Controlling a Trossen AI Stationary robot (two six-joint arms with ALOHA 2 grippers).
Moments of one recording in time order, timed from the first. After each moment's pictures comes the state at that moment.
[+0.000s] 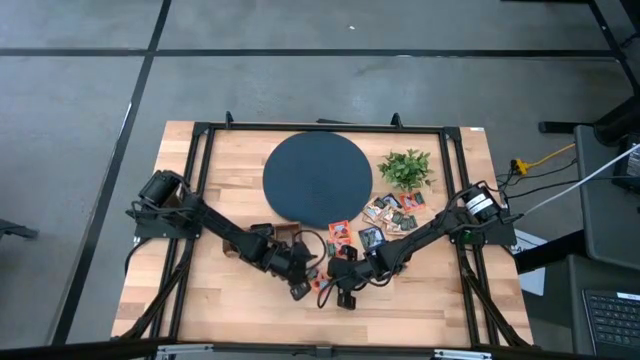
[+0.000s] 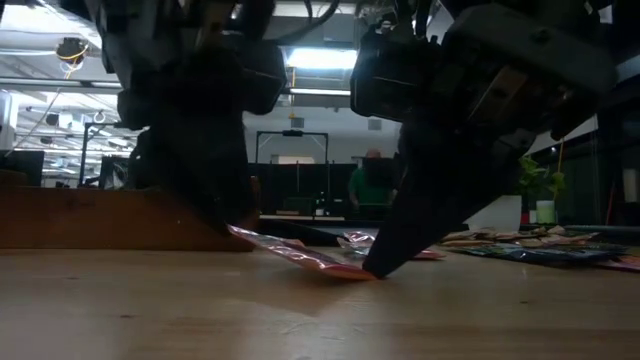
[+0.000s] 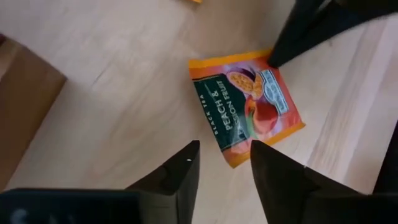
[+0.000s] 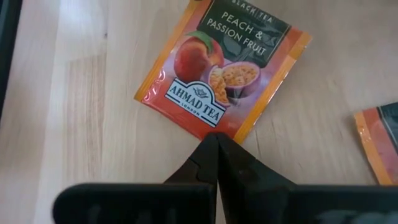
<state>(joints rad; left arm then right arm) -0.43 1.82 1.04 -0.21 -0.13 -1.07 0.45 2.01 1.09 0.00 0.13 0.57</state>
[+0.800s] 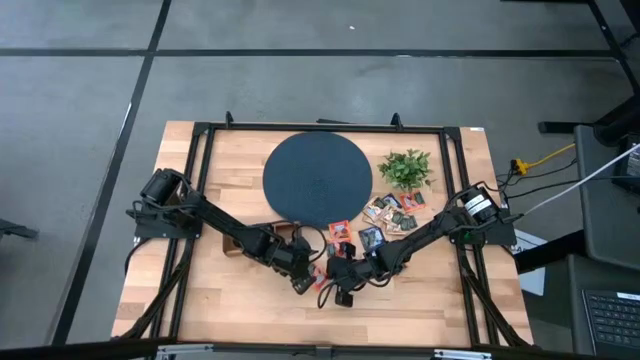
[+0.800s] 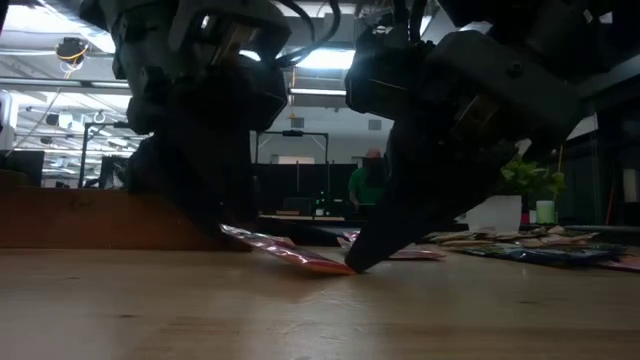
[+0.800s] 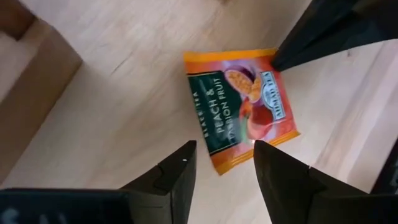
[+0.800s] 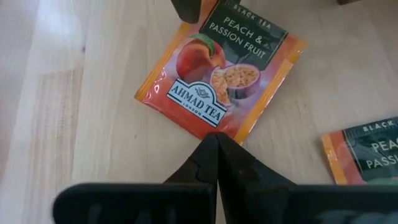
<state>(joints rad) -0.39 1.83 1.04 -0.23 -0.06 -1.14 0.45 2.01 1.09 0.05 0.22 0.52</state>
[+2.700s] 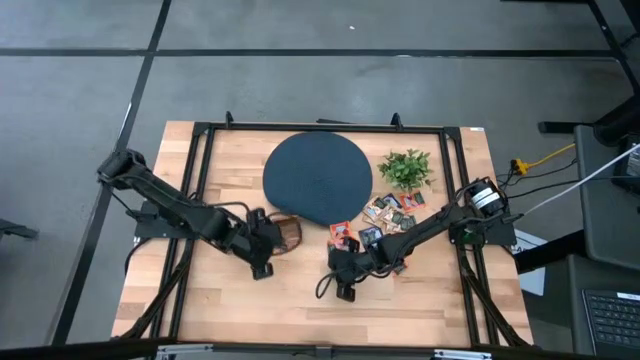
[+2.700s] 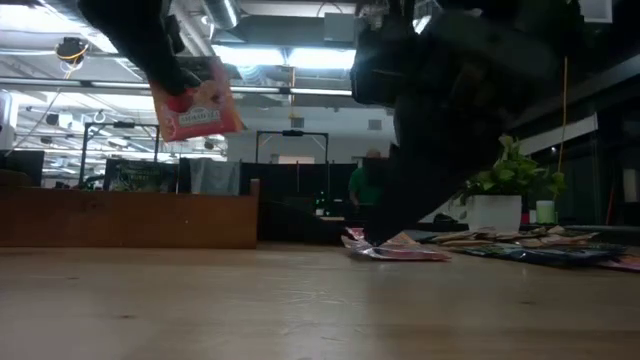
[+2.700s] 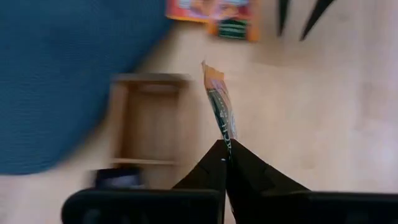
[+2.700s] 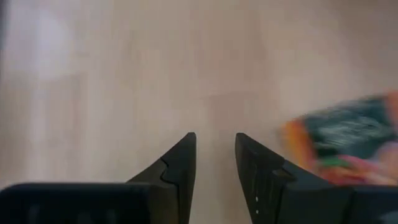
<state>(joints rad) -0.46 1.38 1.04 -0.75 -0.38 -0.62 0.41 1.93 1.09 -0.08 0.16 0.57</state>
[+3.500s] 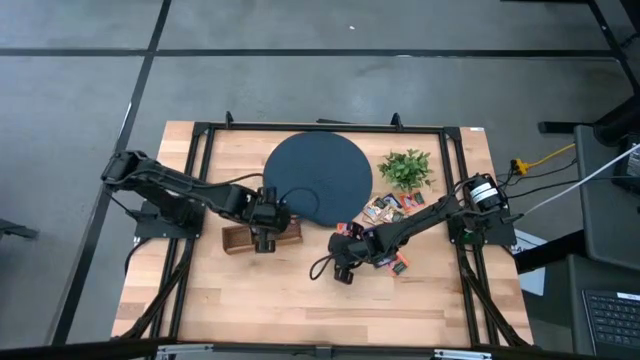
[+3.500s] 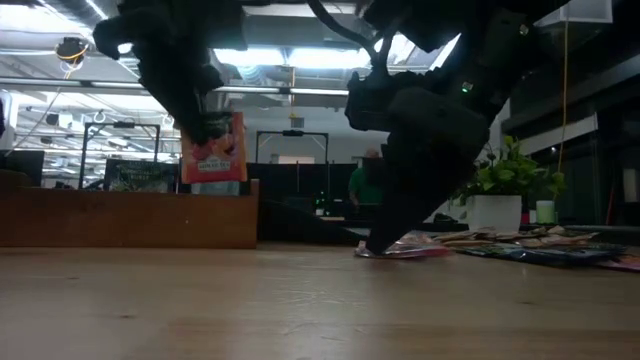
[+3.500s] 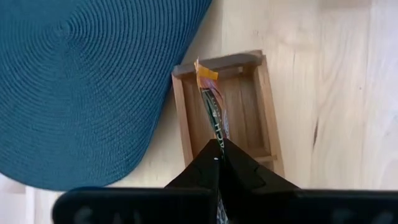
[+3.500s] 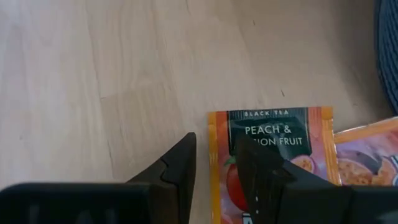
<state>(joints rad) -0.19 1.44 1.04 -0.80 -0.23 -0.19 0.33 1.93 1.09 -0.20 0.20 0.54</state>
